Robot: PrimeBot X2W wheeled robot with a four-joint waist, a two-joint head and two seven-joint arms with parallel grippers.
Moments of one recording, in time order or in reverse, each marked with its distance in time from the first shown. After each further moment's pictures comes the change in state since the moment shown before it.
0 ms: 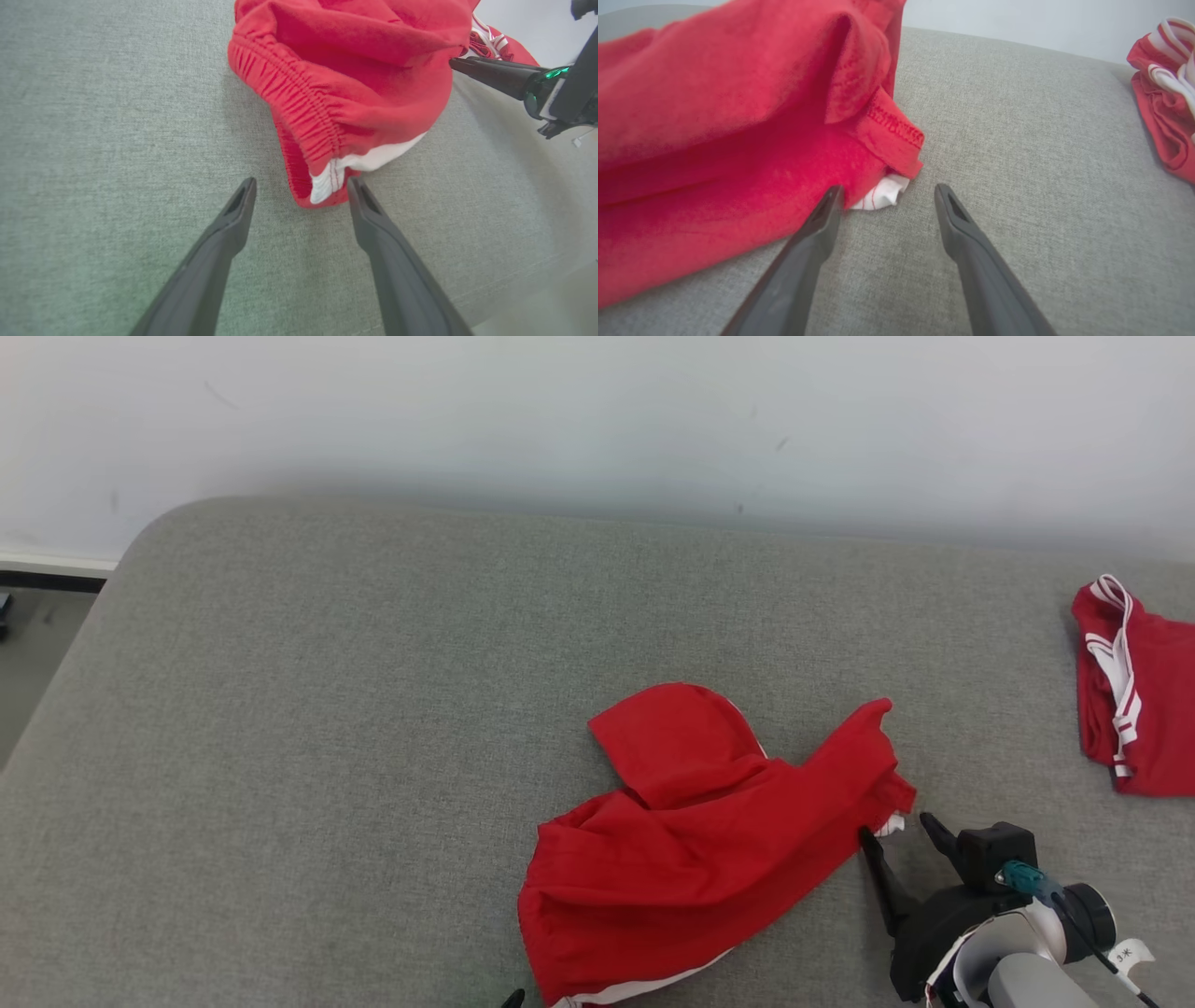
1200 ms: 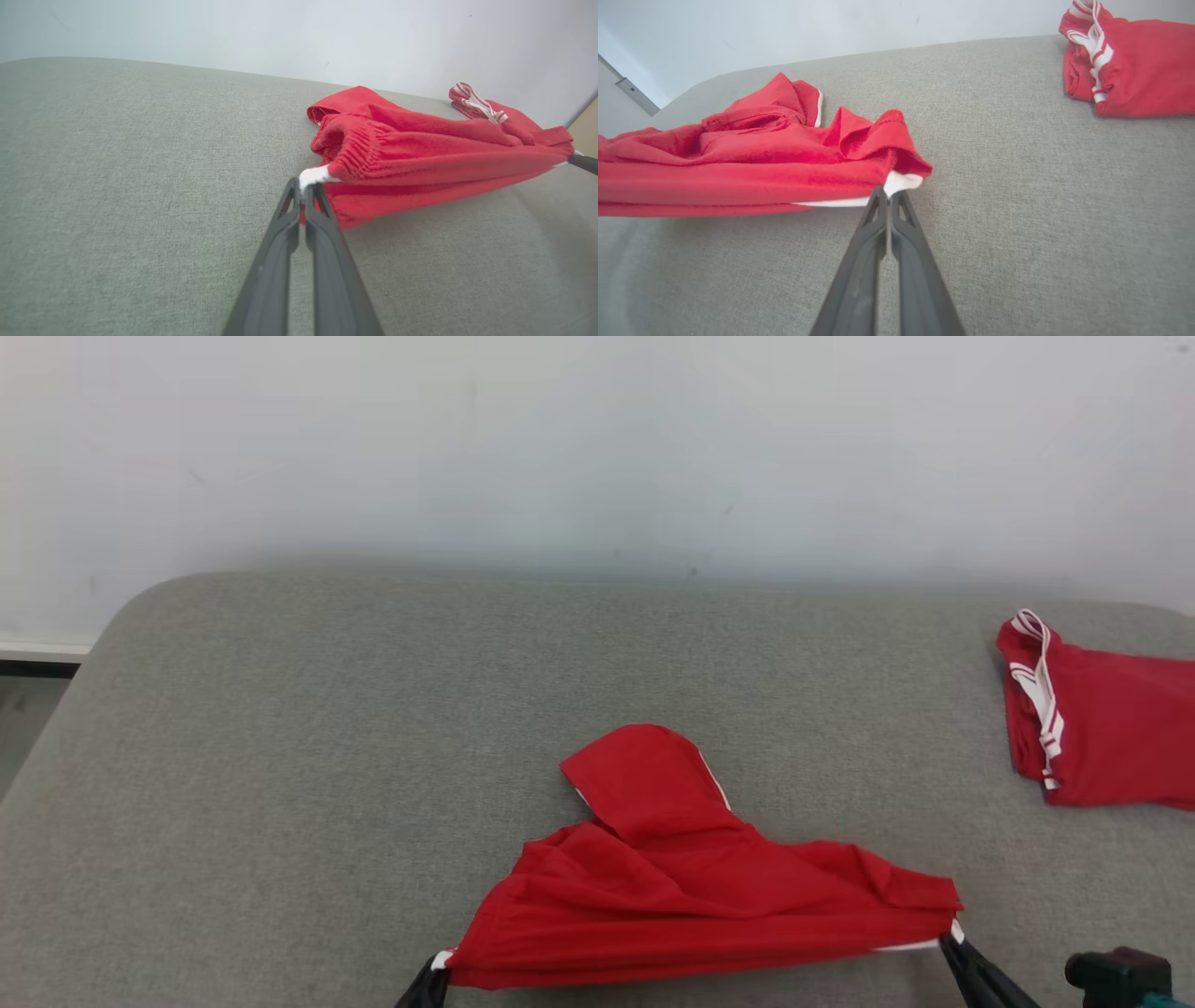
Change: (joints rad) left arm 0.064 0.091 0.171 -0.165 -0.014 -0.002 0.000; right arm 0.458 -0.165 -0.034 -0.574 0.346 0.002 0.142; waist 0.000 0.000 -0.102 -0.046
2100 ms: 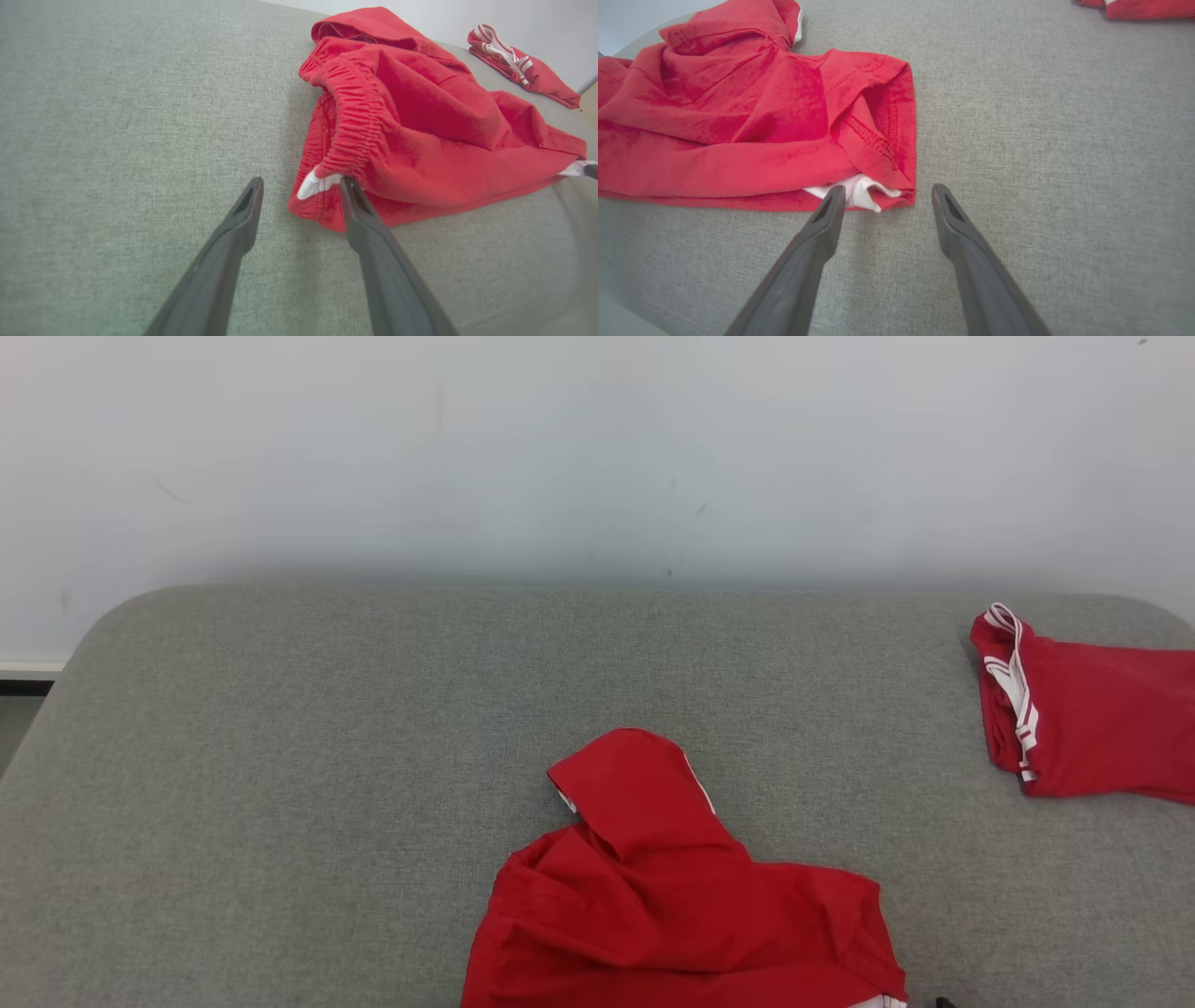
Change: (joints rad) left arm -0.032 -0.034 -0.048 0.195 -0.034 0.001 0.000; right arm 0.045 0.107 0.027 0.102 -0.135 -0.001 -0.008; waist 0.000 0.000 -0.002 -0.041
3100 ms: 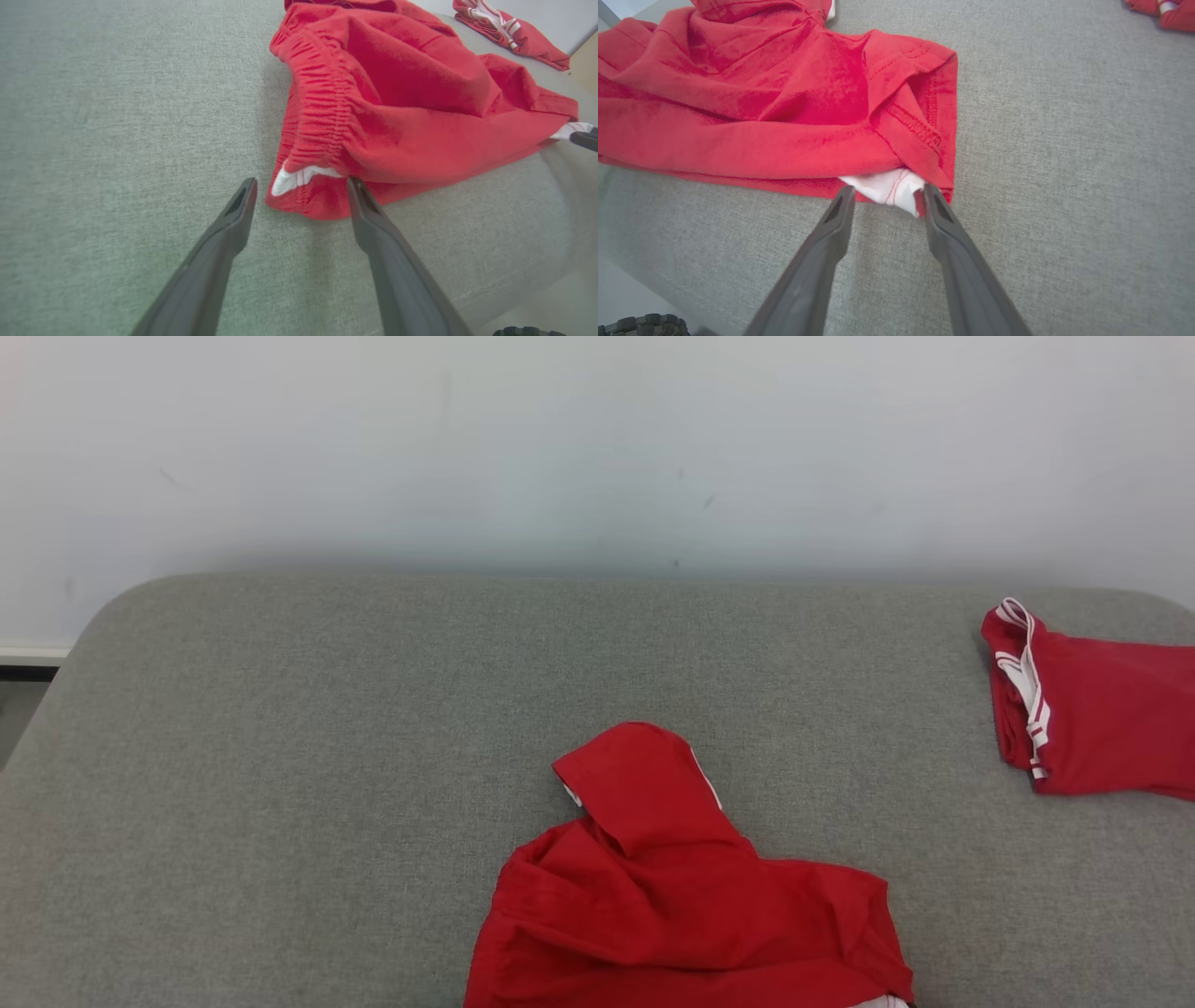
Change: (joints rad) left arm -0.038 0.041 -0.105 0.026 0.001 0.000 0.000; right arm 0.018 -0.007 0.031 -0.051 -0.074 0.000 0.025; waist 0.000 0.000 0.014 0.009
